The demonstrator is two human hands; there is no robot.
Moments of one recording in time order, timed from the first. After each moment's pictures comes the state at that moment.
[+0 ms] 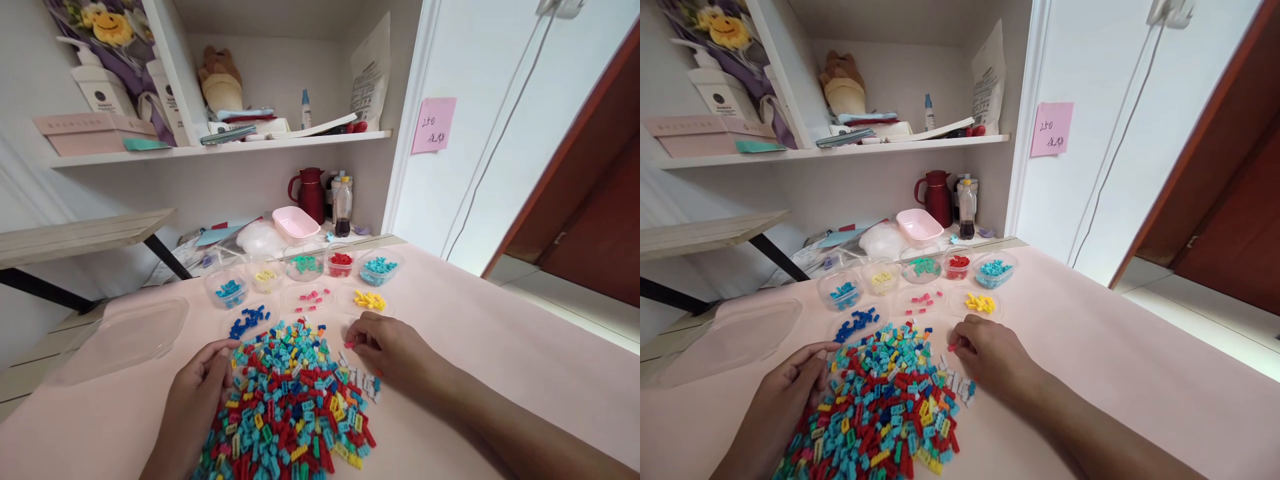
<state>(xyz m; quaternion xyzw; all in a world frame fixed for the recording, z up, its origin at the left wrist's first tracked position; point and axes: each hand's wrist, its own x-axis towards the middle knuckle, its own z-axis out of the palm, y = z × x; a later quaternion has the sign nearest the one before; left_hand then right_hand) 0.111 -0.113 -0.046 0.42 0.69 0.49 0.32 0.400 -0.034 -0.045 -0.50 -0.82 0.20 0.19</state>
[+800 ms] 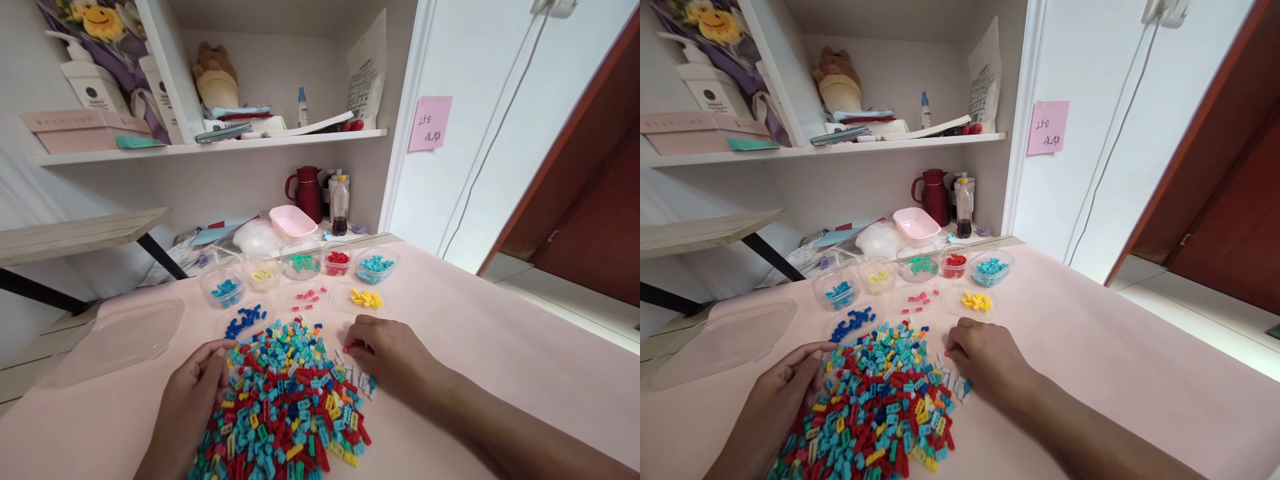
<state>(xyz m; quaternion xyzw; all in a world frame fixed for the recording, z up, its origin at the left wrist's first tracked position) 0.109 -0.112 -0.049 0.43 0.69 0.48 0.32 0.398 -0.041 -0.044 -0.48 -0.85 0.14 0.17</state>
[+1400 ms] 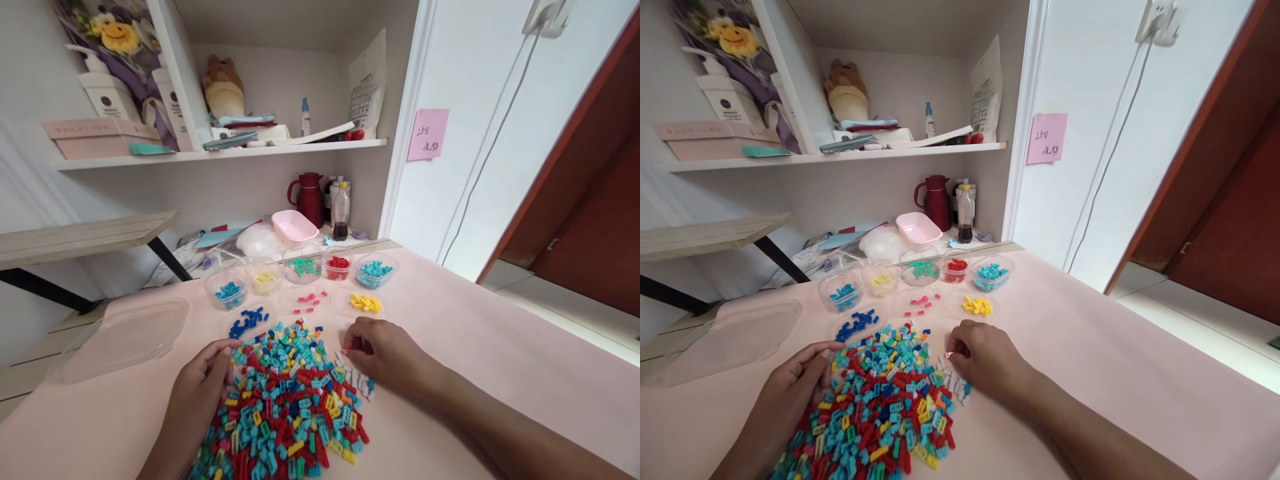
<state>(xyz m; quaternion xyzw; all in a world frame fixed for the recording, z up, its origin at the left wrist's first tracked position) 0.109 -0.110 -0.047 0.44 0.67 0.49 0.34 0.400 -0.035 -0.047 -0.47 -0.84 0.20 0.20</state>
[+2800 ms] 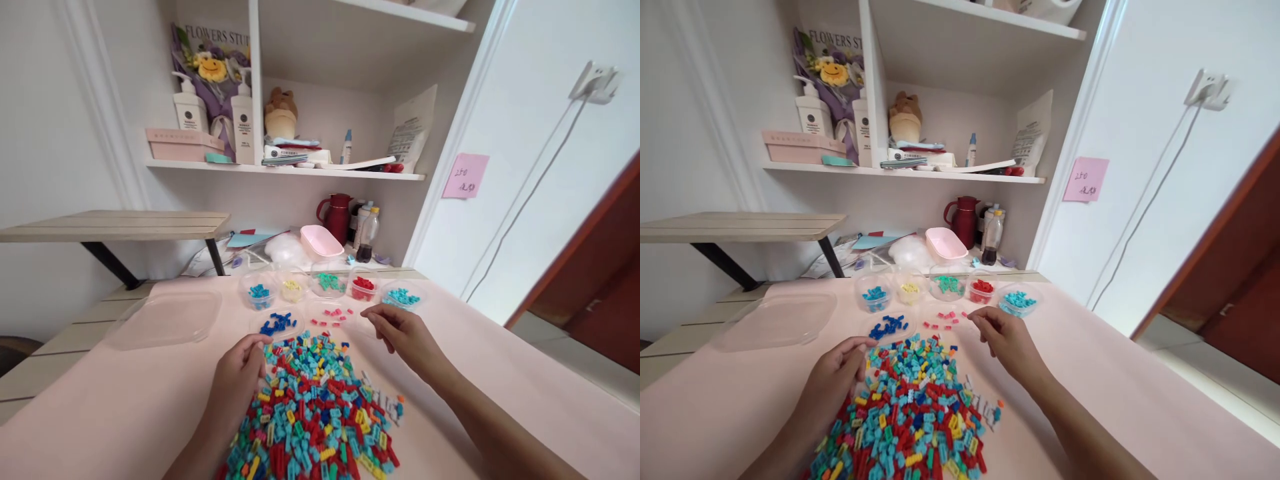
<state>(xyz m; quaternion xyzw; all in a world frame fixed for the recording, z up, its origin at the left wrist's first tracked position) 0.102 -0.110 -0.057 0.44 0.64 0.53 0.34 0.376 -0.007 -0.030 -0.46 -0.73 0.32 0.39</state>
